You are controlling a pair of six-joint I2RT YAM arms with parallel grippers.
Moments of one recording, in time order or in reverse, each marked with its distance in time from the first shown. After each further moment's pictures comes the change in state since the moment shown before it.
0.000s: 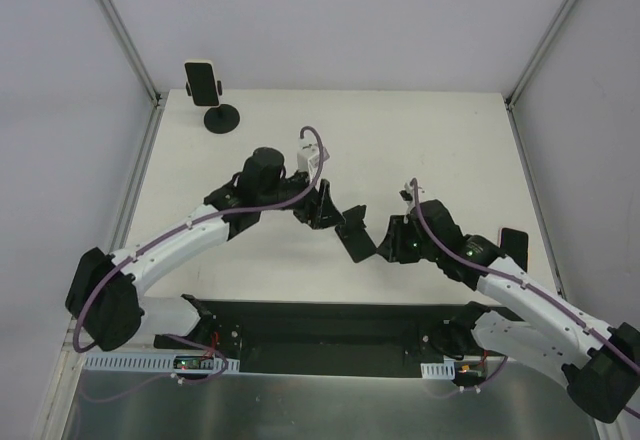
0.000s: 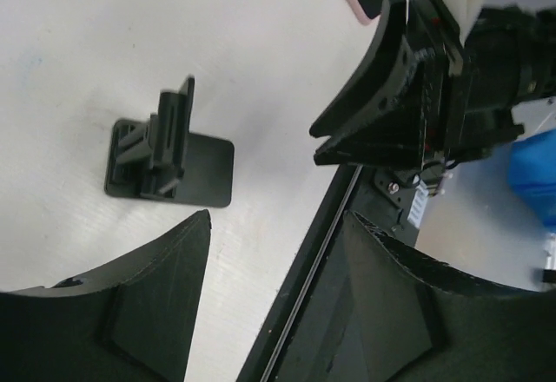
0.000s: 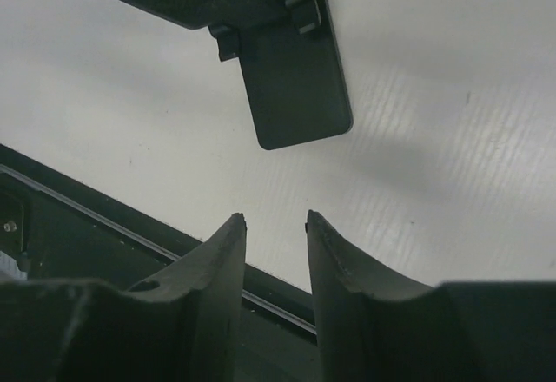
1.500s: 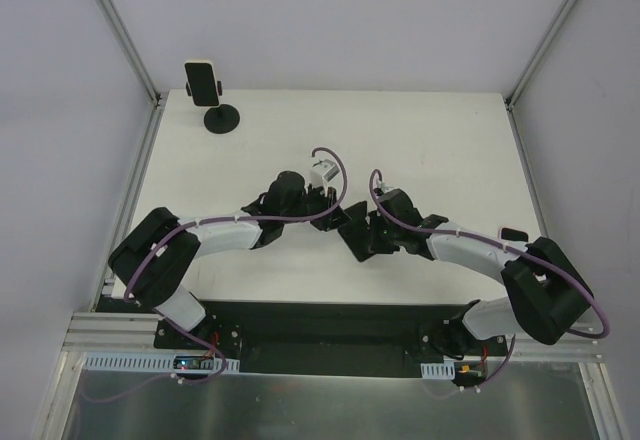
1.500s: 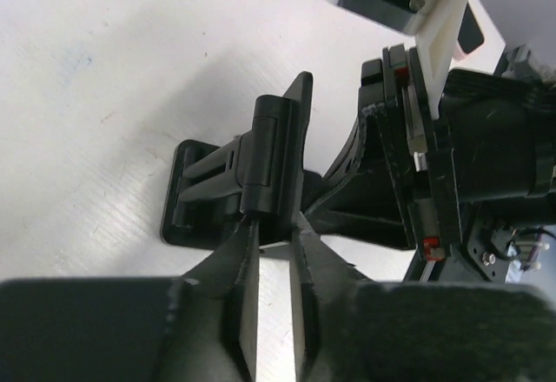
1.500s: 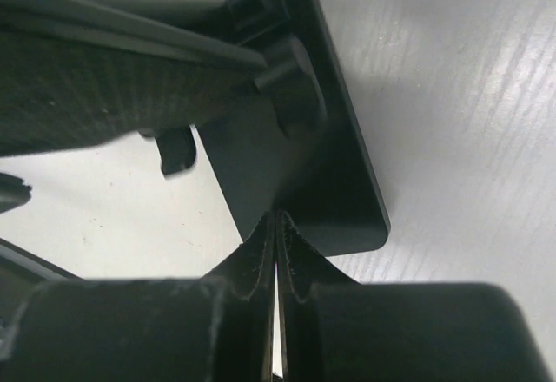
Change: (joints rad) left arm -0.087 0.234 -0.274 0.594 -0.226 -0.077; right arm -0.030 0.525 0.014 0.326 -0.074 0.064
